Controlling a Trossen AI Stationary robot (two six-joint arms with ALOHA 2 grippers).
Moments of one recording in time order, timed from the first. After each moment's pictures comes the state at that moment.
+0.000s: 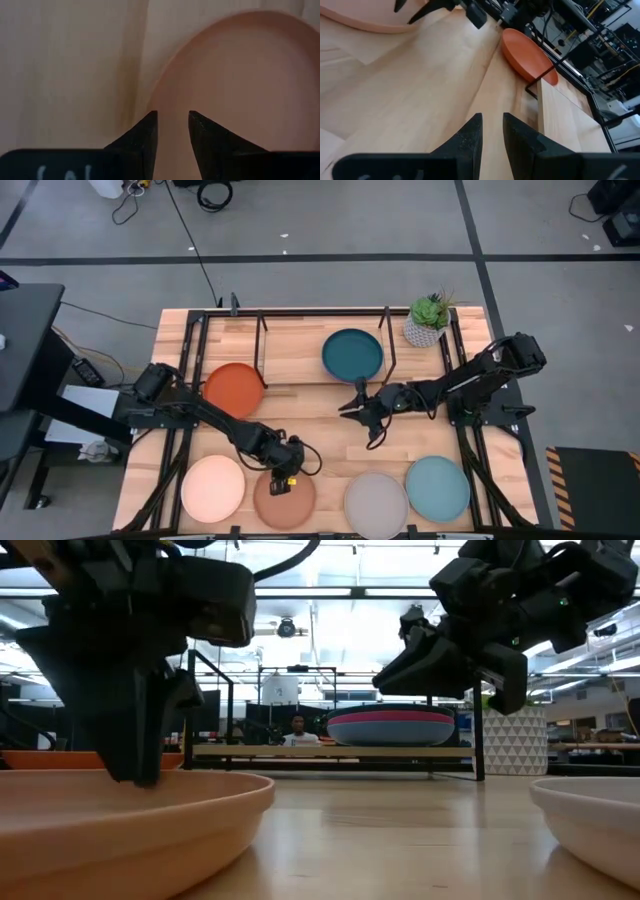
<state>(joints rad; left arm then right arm) -0.47 1.84 1.11 -0.44 0.03 -0.62 0.15 1.53 0.50 0.65 0.11 -0.60</state>
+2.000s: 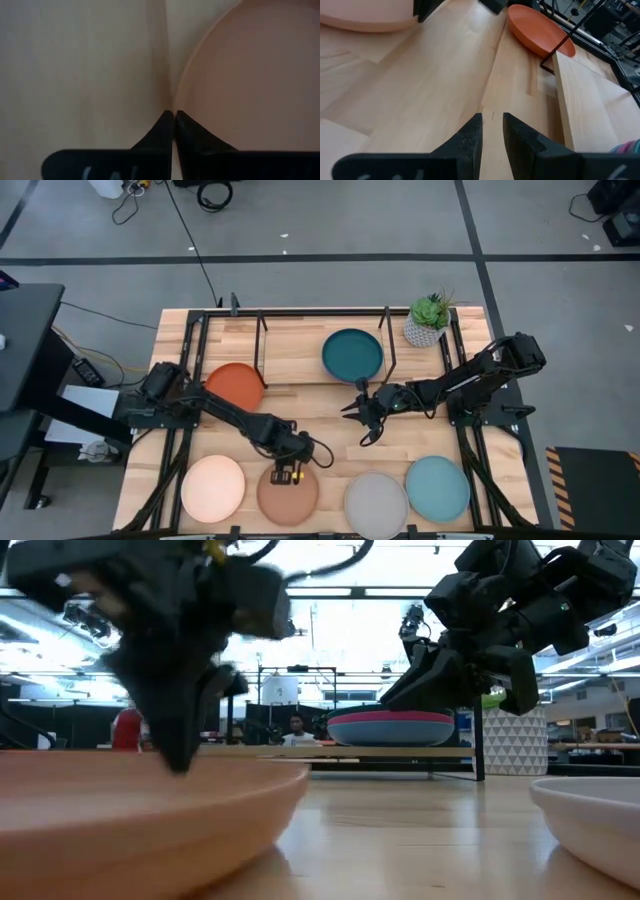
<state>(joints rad) -0.38 1.88 1.23 -0.61 0.05 -0.30 0.14 1.53 0.50 0.57 0.10 -0.41</state>
